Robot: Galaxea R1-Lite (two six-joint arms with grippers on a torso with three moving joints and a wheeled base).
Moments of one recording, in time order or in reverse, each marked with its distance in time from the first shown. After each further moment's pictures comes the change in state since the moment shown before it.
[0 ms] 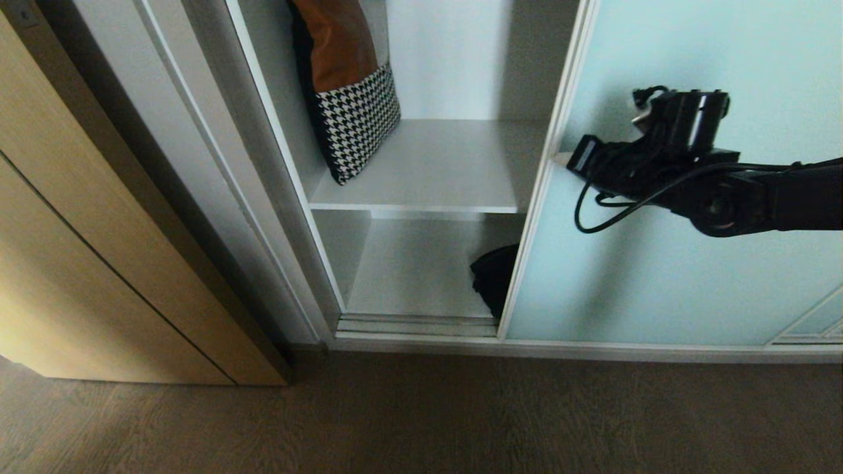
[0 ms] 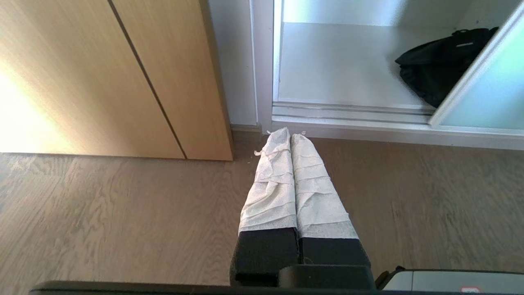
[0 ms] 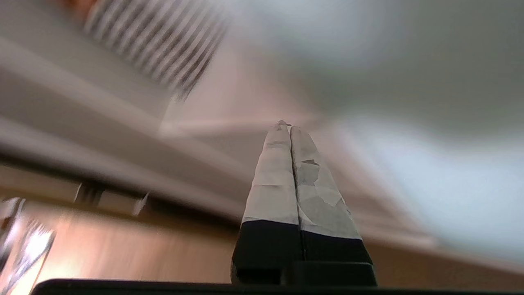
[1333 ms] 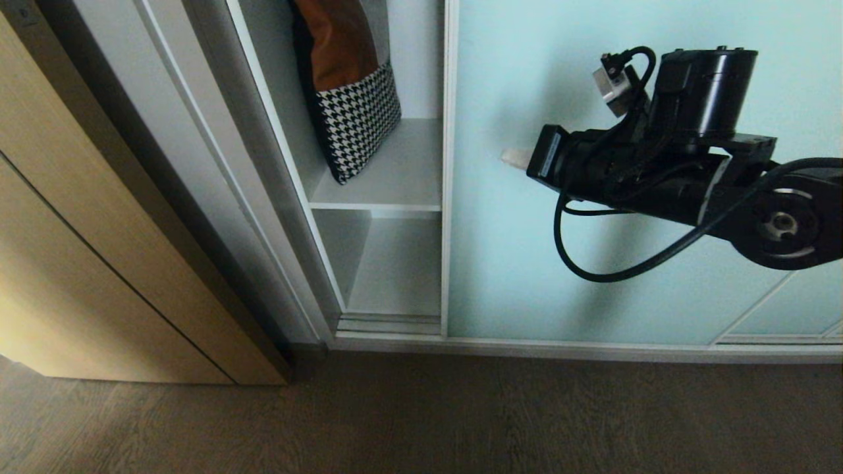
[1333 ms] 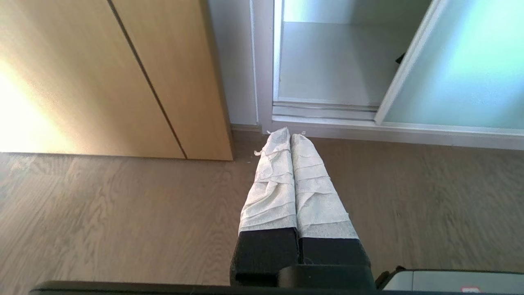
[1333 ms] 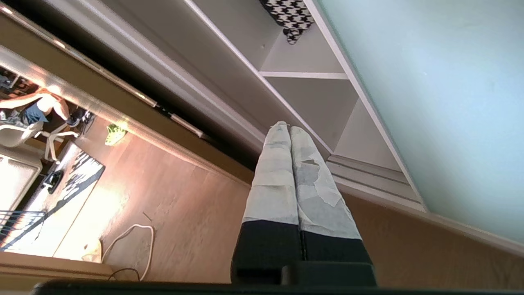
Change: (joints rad) left arm 0.000 0.000 0.000 0.000 0.000 0.000; right arm 0.251 -0.267 0.240 0.005 -0.034 -0.059
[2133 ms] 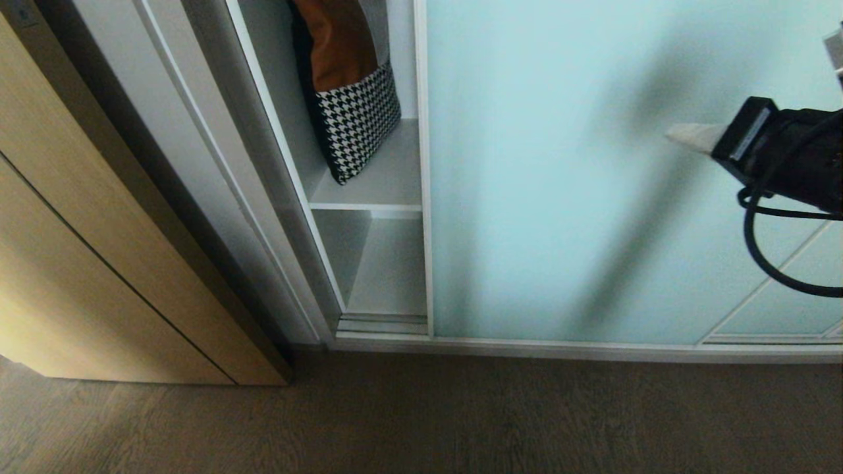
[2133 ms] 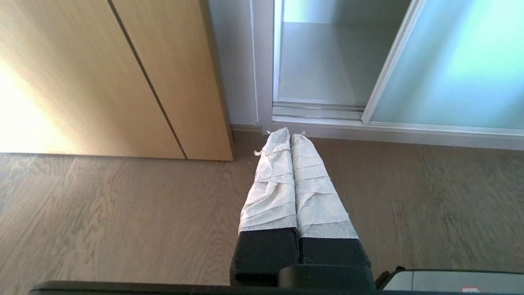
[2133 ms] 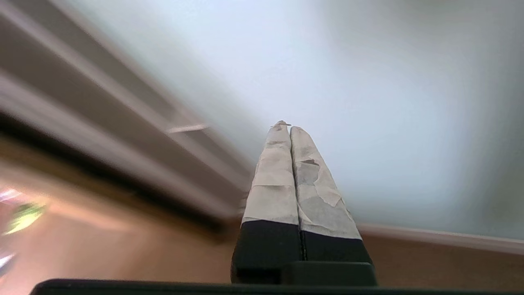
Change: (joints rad) left arm 0.000 0.000 0.000 0.000 0.000 0.001; right arm -0.296 -0.370 0.310 0.002 -0.036 -0.030
